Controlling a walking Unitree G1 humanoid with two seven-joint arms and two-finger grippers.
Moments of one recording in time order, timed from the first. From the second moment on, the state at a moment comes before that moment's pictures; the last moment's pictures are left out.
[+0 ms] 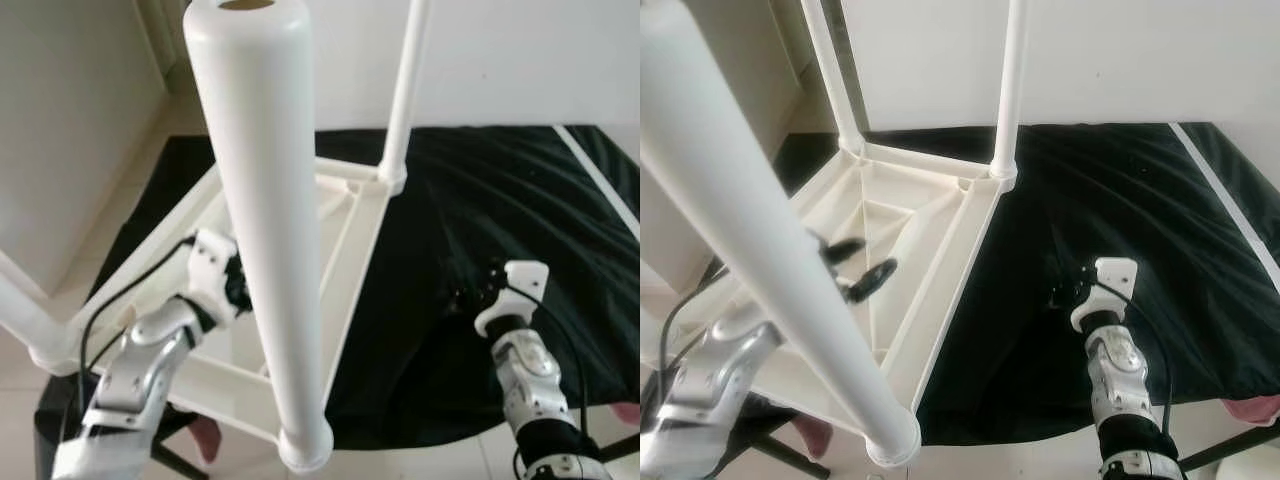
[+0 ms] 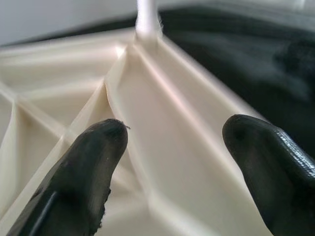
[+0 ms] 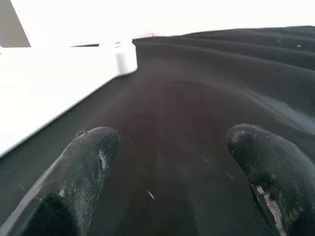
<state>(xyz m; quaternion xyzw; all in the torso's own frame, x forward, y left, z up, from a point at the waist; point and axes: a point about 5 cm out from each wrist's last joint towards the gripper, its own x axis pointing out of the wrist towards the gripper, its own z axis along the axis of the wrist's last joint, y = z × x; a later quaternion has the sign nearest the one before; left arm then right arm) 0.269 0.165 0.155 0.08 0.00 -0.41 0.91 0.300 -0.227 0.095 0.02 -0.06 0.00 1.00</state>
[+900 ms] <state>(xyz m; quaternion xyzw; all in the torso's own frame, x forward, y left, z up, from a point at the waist) 0.229 0.224 0.134 0.18 0.14 -0.47 0.85 0.301 -0.235 0.107 -0.01 -0.05 0.02 1.00</state>
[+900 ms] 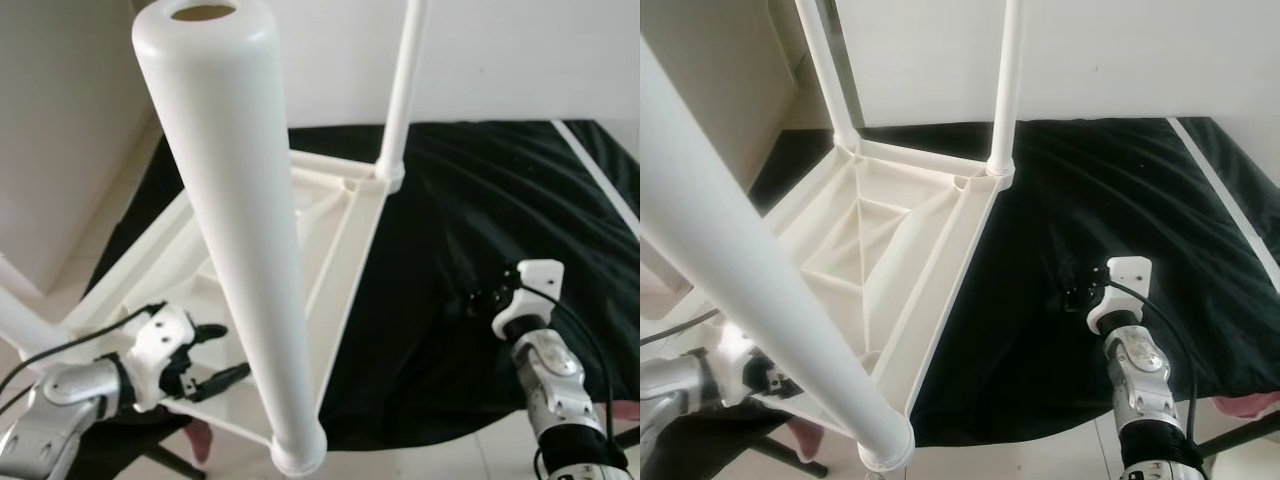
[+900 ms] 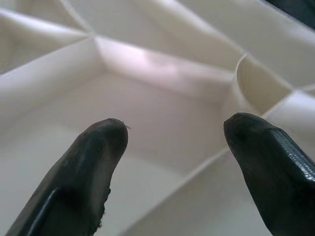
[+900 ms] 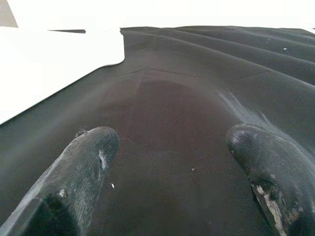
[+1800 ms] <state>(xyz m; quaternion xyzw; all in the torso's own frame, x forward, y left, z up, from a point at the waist) 0.244 0.246 0.125 0.25 0.19 -0.43 0.85 0.304 -0.232 0.110 -0.01 -0.05 0.02 1.00</state>
